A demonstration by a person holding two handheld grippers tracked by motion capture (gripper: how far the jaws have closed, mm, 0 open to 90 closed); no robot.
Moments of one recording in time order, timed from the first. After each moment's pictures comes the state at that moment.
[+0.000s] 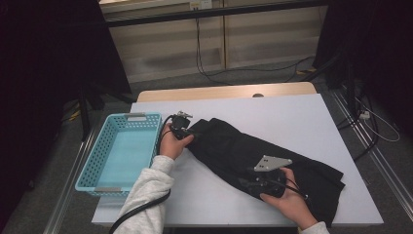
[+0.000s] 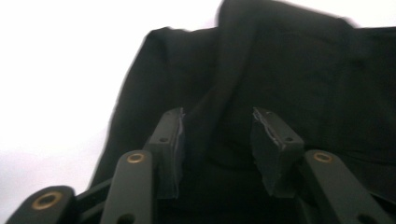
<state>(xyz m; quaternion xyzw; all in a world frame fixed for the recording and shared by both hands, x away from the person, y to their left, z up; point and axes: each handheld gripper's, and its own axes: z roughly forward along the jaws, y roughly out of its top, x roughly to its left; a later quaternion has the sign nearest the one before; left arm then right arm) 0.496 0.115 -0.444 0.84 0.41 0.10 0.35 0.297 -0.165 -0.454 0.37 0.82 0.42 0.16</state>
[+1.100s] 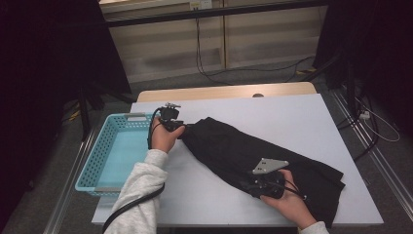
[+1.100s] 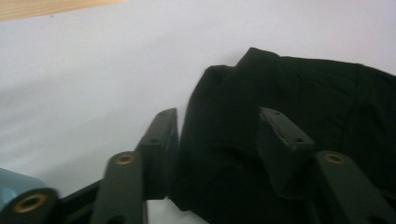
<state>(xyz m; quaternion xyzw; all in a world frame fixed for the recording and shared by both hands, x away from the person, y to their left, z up) 0.502 0.139 -0.413 0.80 0.46 0.11 0.36 0.298 -0.165 -0.467 0.36 0.83 0.39 0.15</state>
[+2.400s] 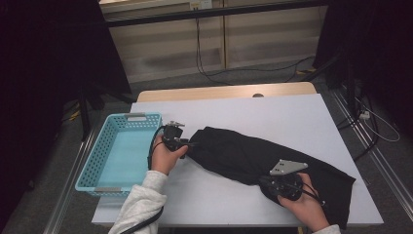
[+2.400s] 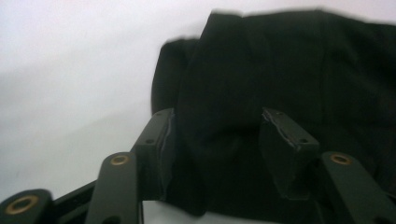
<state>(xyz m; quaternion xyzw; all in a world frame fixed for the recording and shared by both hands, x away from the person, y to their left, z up) 0.448 0.137 -0.437 0.83 0.44 0.07 0.35 0.282 -0.204 -0.461 0.40 0.83 0.36 0.16</state>
